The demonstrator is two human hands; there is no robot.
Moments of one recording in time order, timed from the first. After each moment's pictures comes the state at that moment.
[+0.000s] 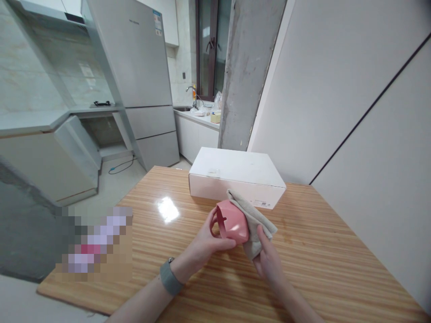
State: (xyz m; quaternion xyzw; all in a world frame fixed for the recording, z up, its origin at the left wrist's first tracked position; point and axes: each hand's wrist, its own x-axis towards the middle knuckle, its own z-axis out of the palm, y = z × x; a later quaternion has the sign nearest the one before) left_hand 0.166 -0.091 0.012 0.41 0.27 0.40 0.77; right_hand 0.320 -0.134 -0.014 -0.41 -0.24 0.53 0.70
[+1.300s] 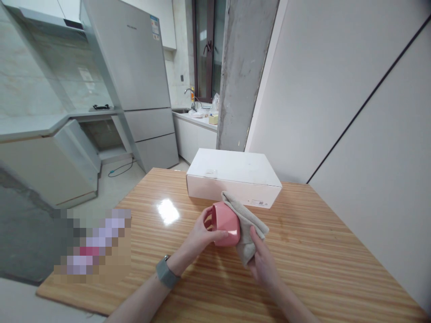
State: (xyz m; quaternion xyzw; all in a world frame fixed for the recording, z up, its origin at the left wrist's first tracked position) left_hand 0.164 -0.075 0.003 0.48 0.34 0.42 0.69; right_hand 0.308 -0.142 0.011 -0.37 -0.25 0.56 0.70
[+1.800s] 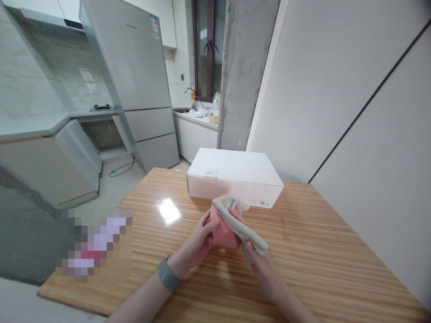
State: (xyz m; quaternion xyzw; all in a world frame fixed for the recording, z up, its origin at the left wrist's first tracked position) left_hand 0.164 -0.082 0.006 0.38 0.20 0.40 0.81; right_hand 0.320 -0.157 0.003 -0.40 -0.54 0.47 0.58
